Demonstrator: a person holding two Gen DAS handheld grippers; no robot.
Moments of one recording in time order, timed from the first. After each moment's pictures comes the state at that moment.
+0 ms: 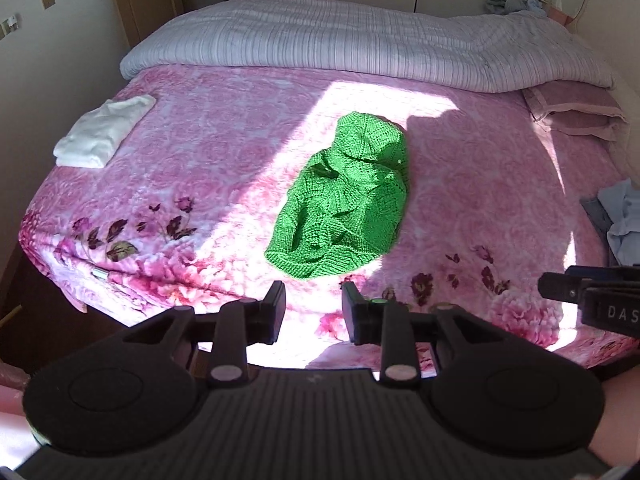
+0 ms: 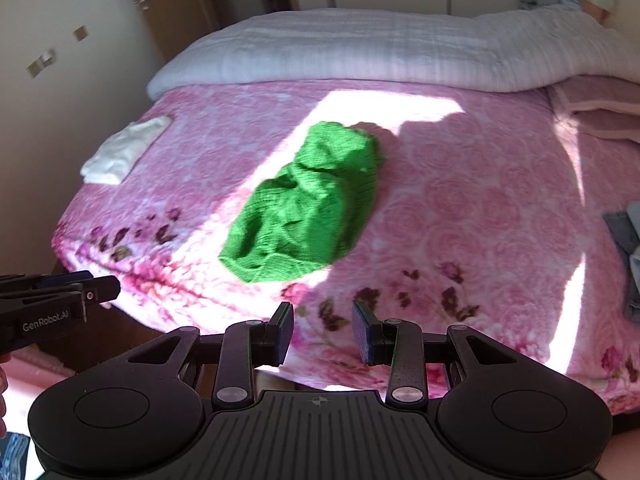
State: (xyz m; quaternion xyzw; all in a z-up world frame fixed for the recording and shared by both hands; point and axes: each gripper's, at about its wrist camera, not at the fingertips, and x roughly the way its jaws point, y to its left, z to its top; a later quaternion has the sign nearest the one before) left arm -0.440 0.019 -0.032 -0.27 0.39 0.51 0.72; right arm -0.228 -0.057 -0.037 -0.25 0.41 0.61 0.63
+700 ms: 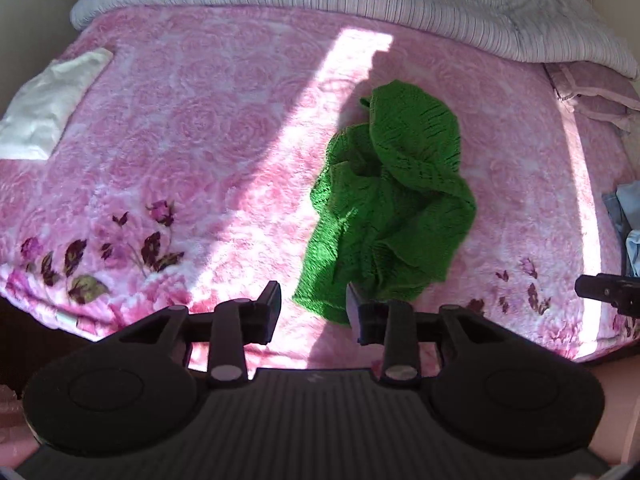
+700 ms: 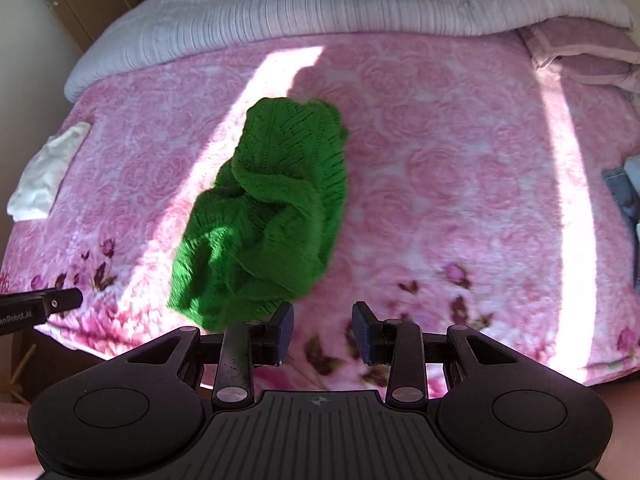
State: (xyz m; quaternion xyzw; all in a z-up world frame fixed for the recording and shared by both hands) left arm -0.485 0.238 -0.117 -0.34 0.45 0.42 0.71; right arm -0.228 0.114 -0.099 -0.27 0.50 0.51 0.65
